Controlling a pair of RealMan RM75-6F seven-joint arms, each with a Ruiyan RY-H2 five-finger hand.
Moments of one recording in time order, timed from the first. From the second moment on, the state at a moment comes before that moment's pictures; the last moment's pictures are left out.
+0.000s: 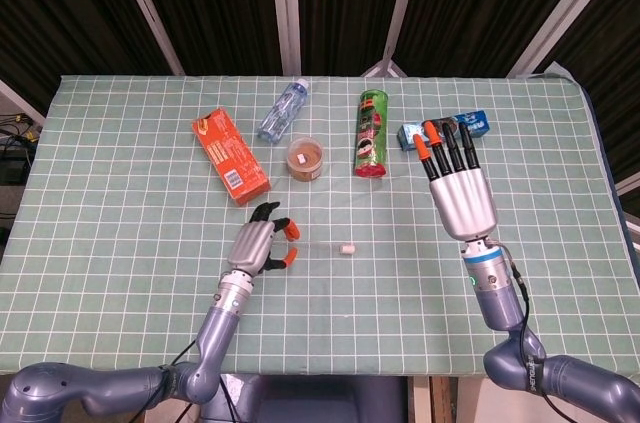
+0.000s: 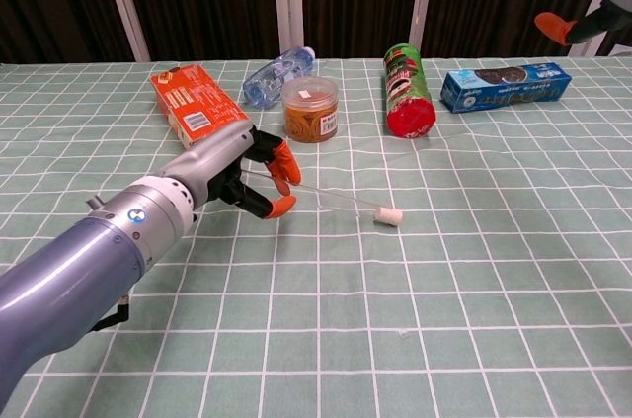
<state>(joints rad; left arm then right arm) -0.71 -1.98 -0.25 -1.37 1.03 1.15 0.23 0.59 -1.49 0.26 -1.42 -1.44 1.42 -0.68</state>
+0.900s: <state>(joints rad) -0.63 -1.76 -0.25 -1.65 1.05 1.21 0.34 0.47 -1.42 0.22 -1.59 -1.43 1.51 -0.60</state>
